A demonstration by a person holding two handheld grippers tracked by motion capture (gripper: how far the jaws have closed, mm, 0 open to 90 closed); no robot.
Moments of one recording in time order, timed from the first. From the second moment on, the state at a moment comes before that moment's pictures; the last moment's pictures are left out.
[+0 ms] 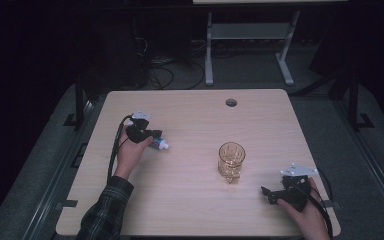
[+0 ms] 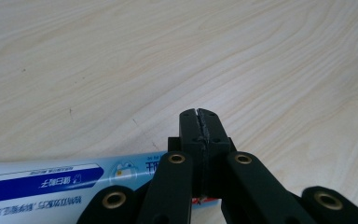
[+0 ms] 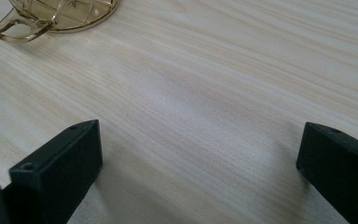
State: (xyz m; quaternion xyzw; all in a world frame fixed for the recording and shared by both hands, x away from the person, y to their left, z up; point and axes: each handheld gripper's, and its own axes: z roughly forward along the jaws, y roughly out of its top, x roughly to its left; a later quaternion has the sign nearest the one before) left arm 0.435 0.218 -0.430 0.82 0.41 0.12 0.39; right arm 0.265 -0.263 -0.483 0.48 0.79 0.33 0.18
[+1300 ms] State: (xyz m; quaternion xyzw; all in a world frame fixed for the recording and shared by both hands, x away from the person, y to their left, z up) left arm 0.419 0.232 -0.447 0.84 0.42 0.11 0.32; right arm 0.265 -0.263 -0.483 0.47 0.80 0.33 0.18
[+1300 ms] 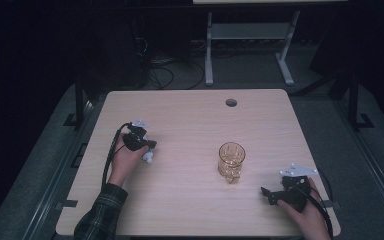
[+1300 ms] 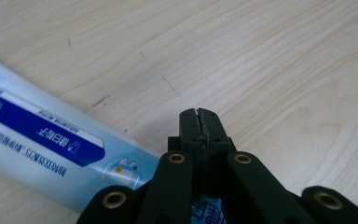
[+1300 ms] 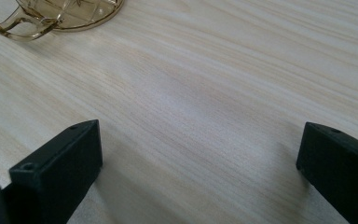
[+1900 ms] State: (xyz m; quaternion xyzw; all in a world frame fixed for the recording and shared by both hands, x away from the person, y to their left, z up) left arm 0.400 0.254 -0.446 0.85 0.42 0.11 0.31; right arm 0.264 -0.263 -0.483 0.47 0.80 0.33 0.18
